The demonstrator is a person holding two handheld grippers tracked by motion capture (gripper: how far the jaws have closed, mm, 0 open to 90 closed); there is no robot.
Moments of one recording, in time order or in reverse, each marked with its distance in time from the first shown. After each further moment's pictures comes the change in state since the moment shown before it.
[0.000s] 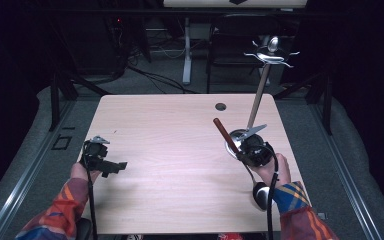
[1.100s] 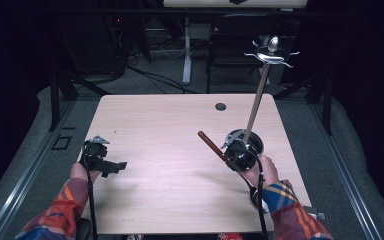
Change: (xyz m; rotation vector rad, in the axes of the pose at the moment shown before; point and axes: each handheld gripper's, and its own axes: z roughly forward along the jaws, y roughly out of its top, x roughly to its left) left arm 0.000 0.000 -0.001 -0.002 0.002 -0.007; right arm 0.025 0.011 0.036 0.137 0.028 -0.118
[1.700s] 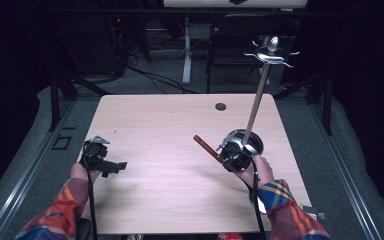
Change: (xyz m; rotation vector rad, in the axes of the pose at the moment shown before) left arm 0.000 0.000 0.001 0.000 0.001 0.008; right arm 0.005 0.006 0.015 0.043 0.012 -0.023
